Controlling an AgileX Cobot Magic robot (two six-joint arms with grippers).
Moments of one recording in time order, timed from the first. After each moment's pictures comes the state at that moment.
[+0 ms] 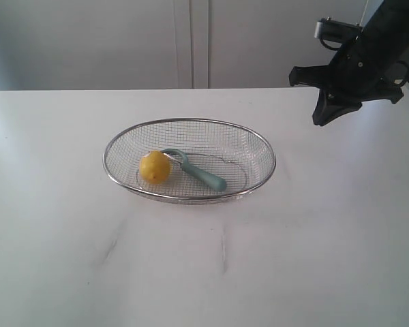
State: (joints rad) left arm -0.09 0.83 -0.58 -0.08 0.70 0.21; right arm 0.09 1.93 -1.66 0.26 1.09 -0.02
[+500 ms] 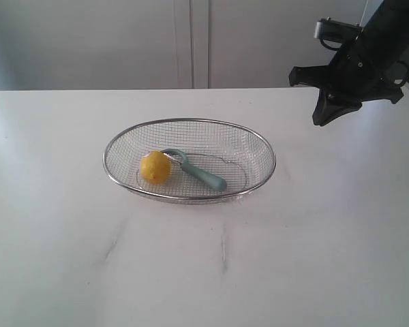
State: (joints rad) left arm -0.09 0.44 -0.31 -0.08 0.67 0.21; right arm 0.09 1.93 -1.66 0.26 1.09 -0.02
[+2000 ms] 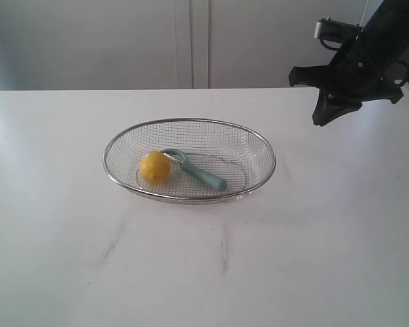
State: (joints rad) left arm -0.01 0.00 0.01 -0.07 0.54 0.23; right arm 0.09 1.93 -1.66 0.26 1.09 -0.02
